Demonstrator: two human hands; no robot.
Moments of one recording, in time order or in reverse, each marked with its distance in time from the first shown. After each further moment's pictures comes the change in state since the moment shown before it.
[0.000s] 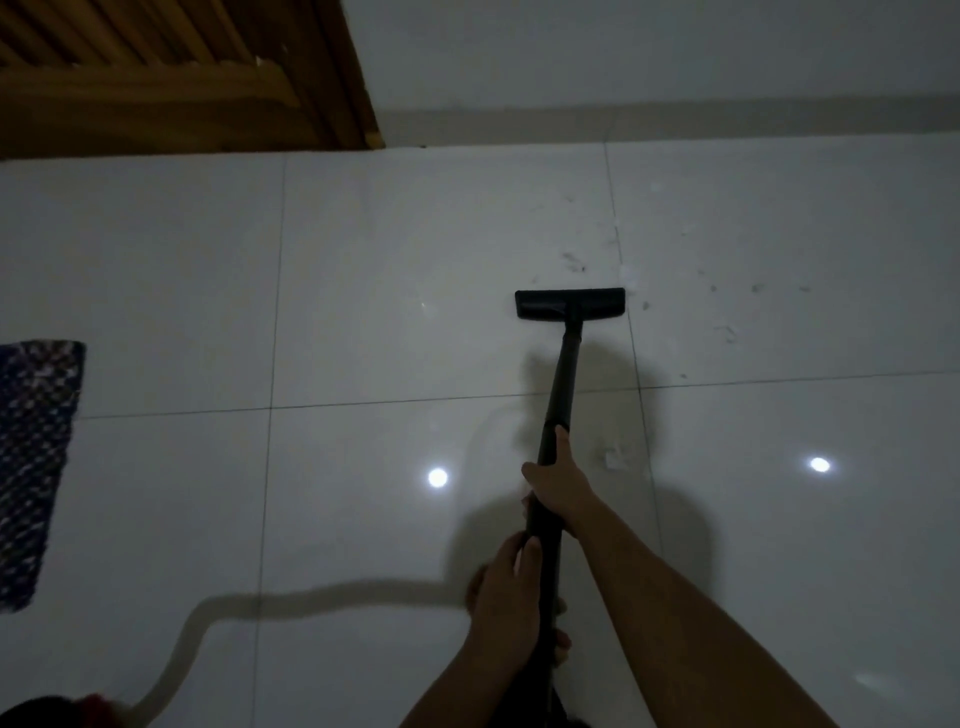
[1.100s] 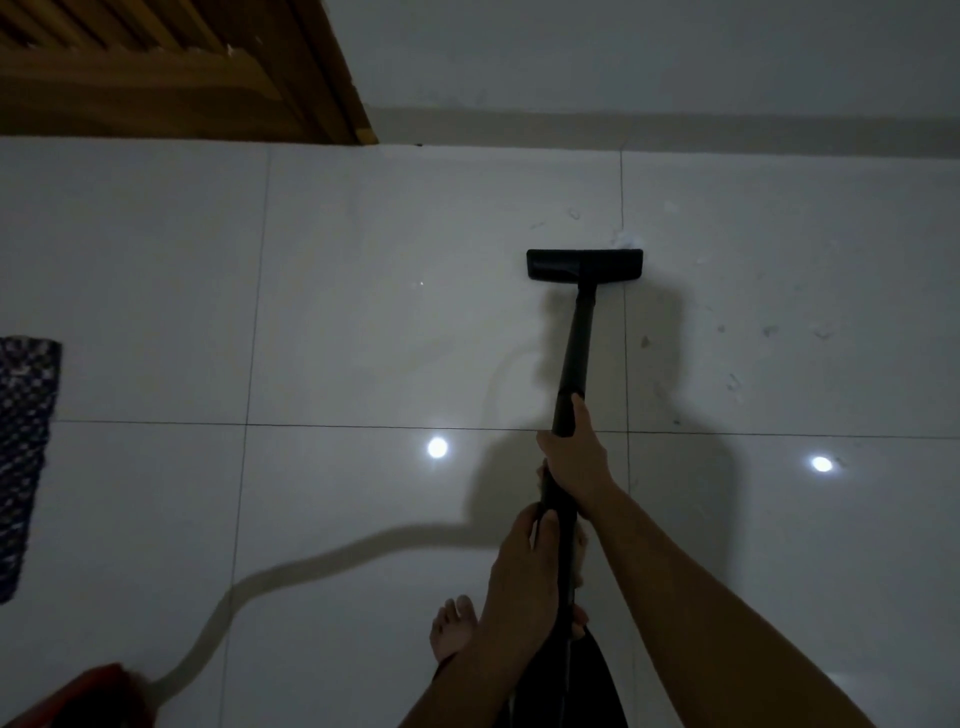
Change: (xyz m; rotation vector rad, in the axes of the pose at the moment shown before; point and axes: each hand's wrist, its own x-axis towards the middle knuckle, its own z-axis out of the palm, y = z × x) left_hand 0.052 0.150 0.063 -0.037 0.005 0.080; right_hand 0.050 -0.118 -0.089 0.042 0.091 -0.074
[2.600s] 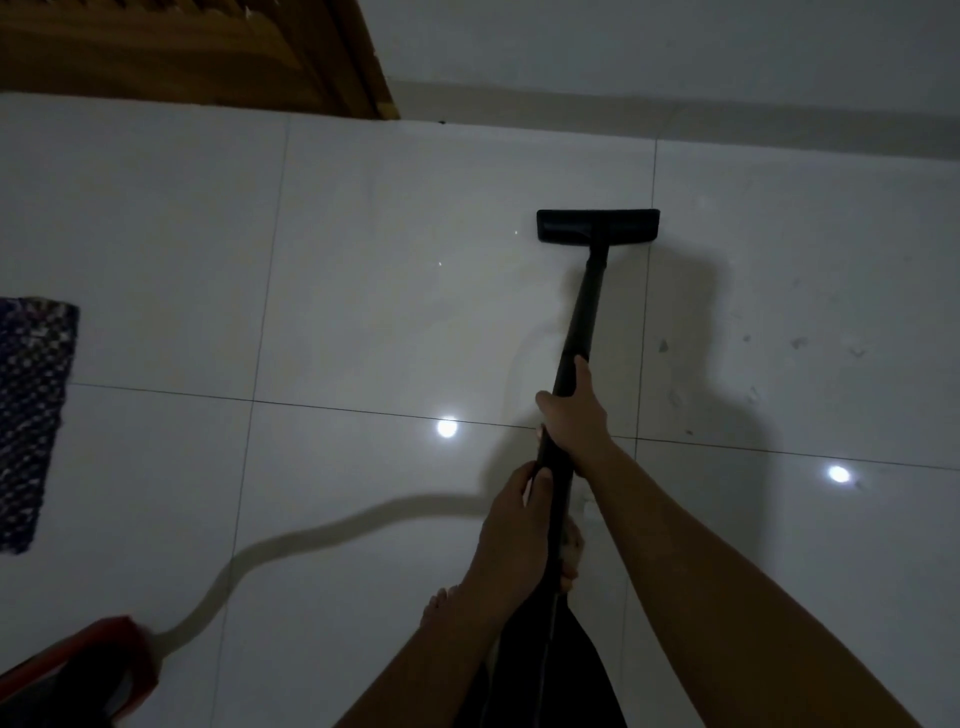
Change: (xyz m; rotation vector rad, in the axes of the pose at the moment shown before) left_hand 0.034 0.037 0.000 -0.155 0.009 -0.059; right_hand 0.036 -0.049 -0.004 -0.097 -0.038 -0.031
